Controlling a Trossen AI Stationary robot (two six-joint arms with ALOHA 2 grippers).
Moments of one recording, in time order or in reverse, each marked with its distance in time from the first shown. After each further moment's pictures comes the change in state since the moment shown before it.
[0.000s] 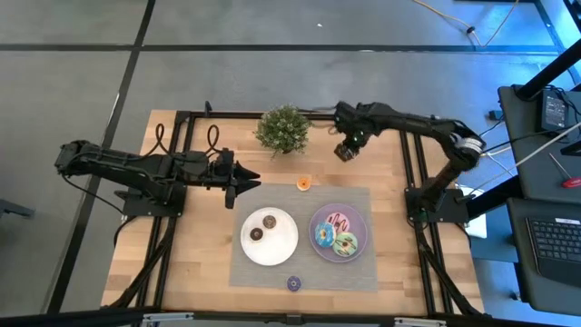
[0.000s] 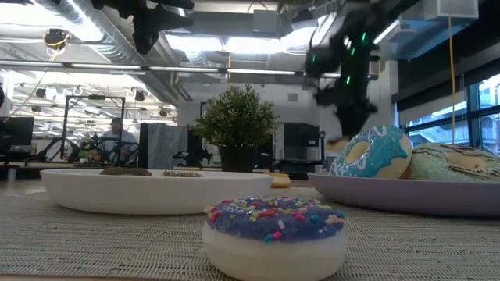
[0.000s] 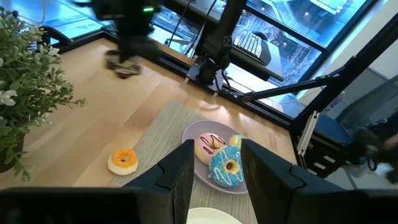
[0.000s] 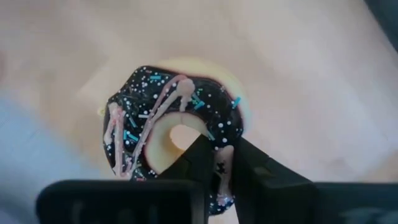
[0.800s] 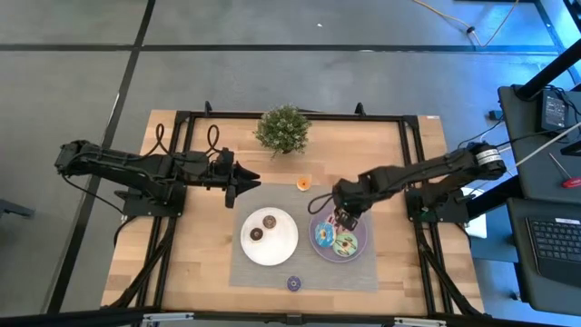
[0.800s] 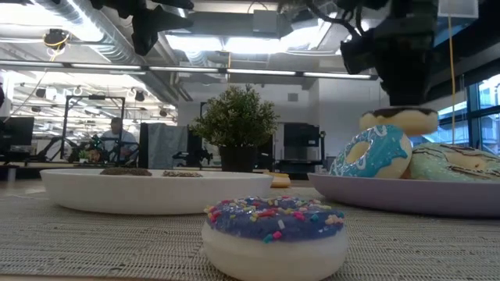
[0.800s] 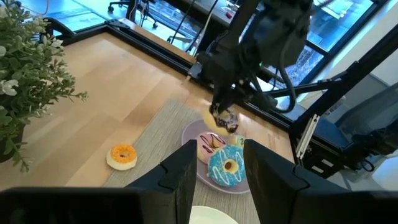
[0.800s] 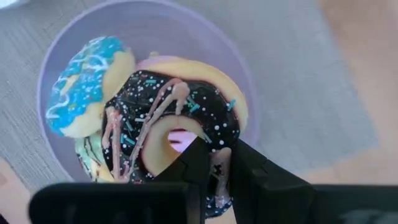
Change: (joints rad) left arm 0.000 0.000 0.000 -0.005 0.003 -0.043; right arm 0.728 -0.175 -0.183 0.064 -0.088 0.545
